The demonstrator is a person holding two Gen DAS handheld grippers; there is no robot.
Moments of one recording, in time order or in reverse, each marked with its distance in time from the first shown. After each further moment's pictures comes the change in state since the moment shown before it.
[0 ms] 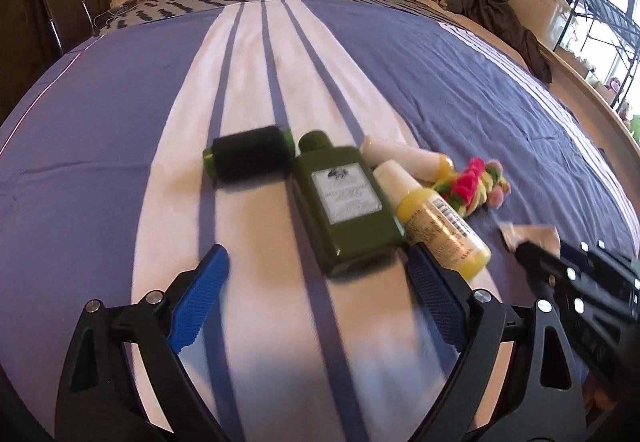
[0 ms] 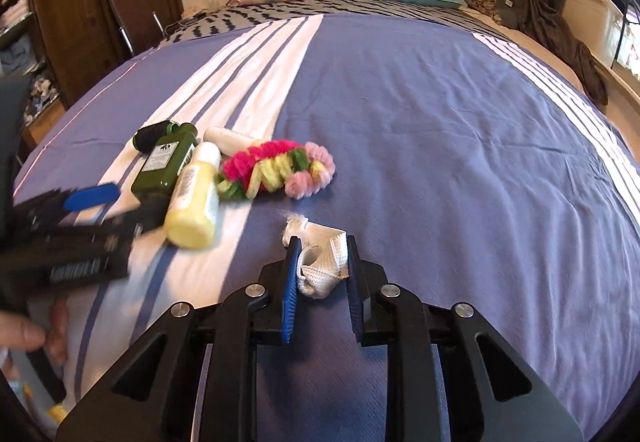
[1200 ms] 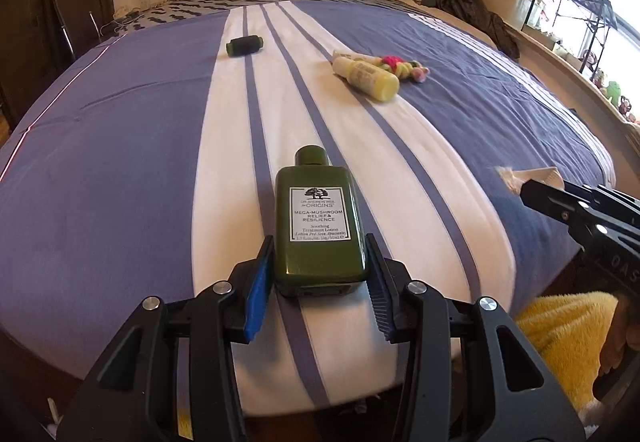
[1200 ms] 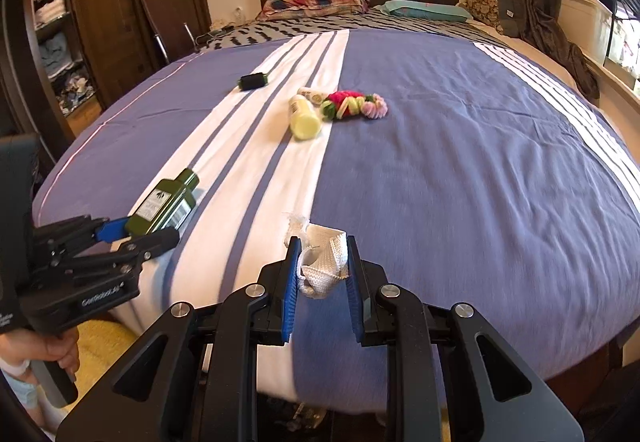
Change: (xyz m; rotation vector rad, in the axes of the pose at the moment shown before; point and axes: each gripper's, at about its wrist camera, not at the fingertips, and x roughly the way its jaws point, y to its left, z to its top) left arm -0.120 -0.002 -0.143 0.063 -0.034 -0.010; right arm -0.108 0.039 -0.093 -0.020 -0.060 0.064
